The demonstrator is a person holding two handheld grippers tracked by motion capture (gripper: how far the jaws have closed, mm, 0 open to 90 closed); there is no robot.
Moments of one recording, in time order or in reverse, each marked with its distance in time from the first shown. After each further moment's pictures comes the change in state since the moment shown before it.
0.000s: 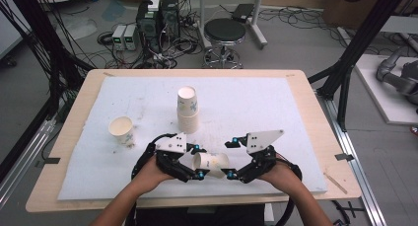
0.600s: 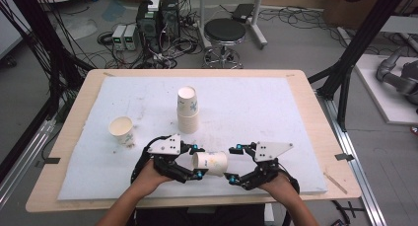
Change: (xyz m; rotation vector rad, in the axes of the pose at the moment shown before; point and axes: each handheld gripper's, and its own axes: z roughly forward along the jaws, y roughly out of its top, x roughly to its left) left arm -0.002 -0.011 -0.006 -0.129 -0.002 -0.006; right arm 0.011 -0.039 0.005 -0.152 -0.024 0.091
